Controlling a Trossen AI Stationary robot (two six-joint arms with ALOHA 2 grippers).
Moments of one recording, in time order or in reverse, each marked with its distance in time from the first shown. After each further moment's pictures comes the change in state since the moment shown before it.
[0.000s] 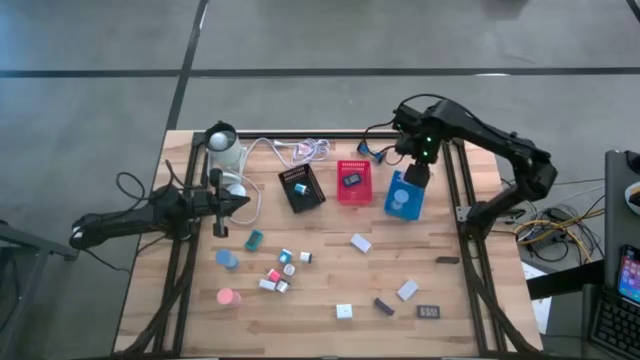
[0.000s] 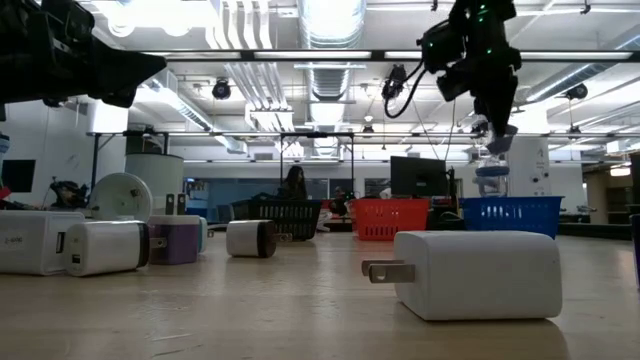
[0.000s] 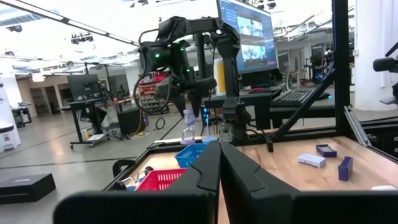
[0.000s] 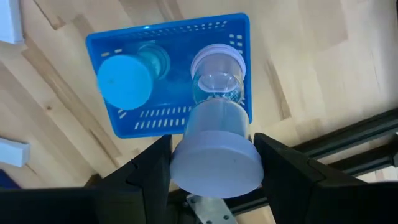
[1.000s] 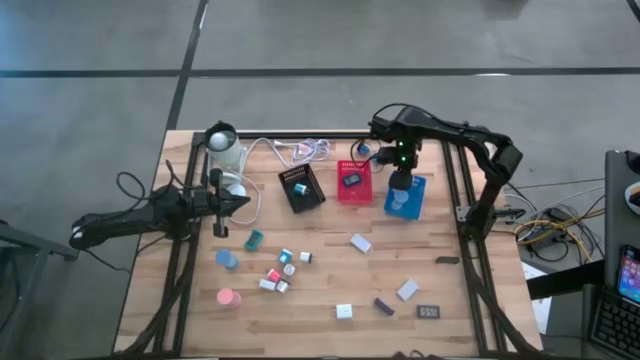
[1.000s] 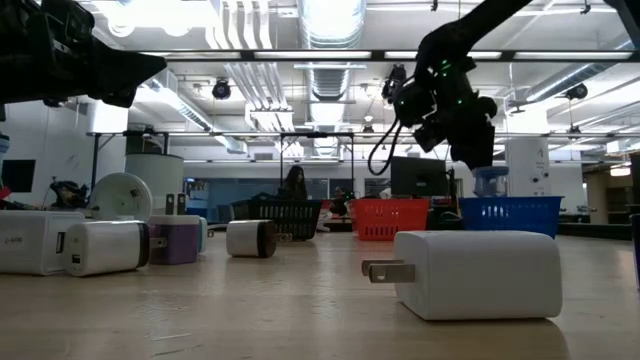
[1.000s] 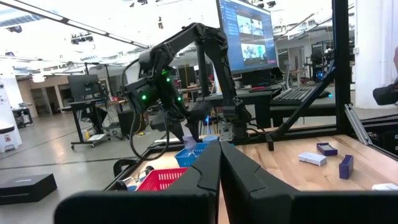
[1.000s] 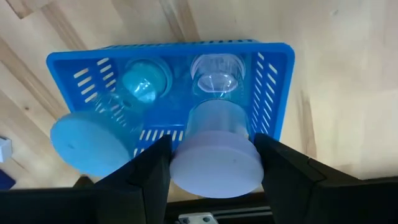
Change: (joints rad) left arm 0.000 0.000 0.000 -0.001 0.000 0.007; right arm 0.000 0.290 0.002 0.080 -0.040 -0.102
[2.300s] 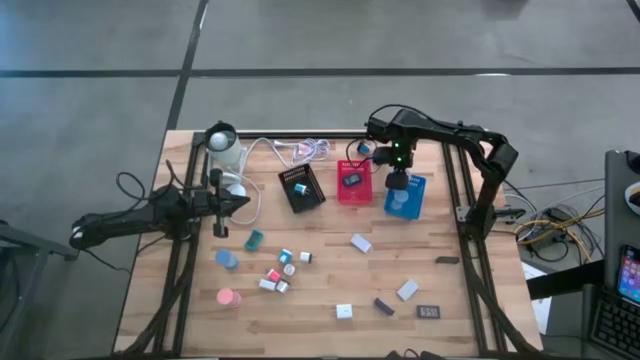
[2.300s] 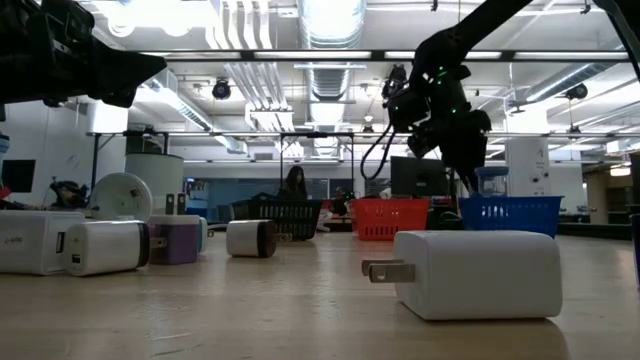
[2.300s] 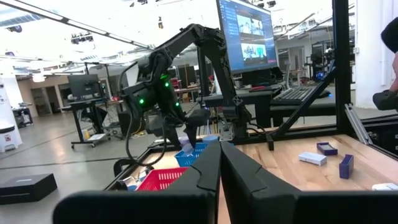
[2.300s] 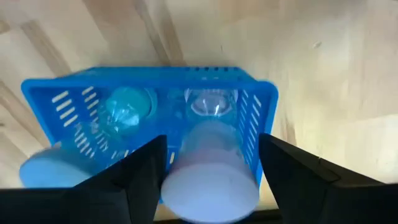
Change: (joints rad) left arm -0.001 0.000 0.000 -0.001 0.000 0.000; right arm 0.007 0.035 -0.001 0.076 0.033 -0.029
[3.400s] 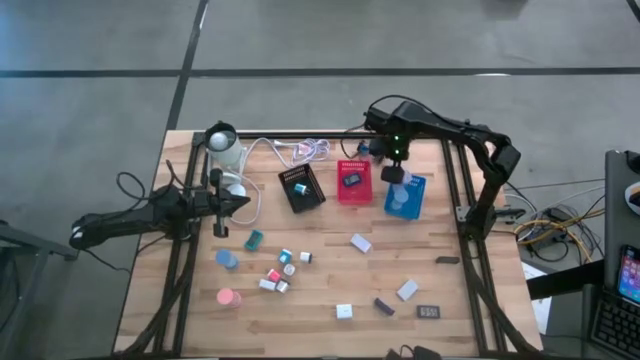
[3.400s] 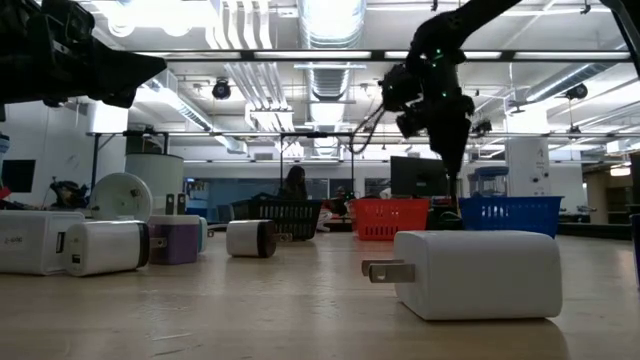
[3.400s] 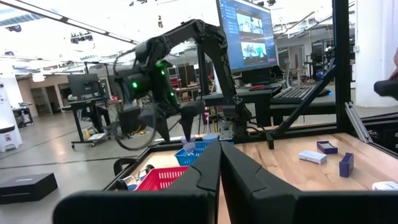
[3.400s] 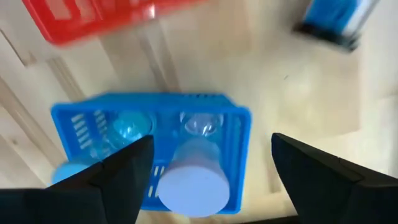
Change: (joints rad) left arm 0.001 0.000 0.000 -0.005 0.000 0.003; right arm 0.007 -0.026 0.111 0.002 -0.010 -0.002
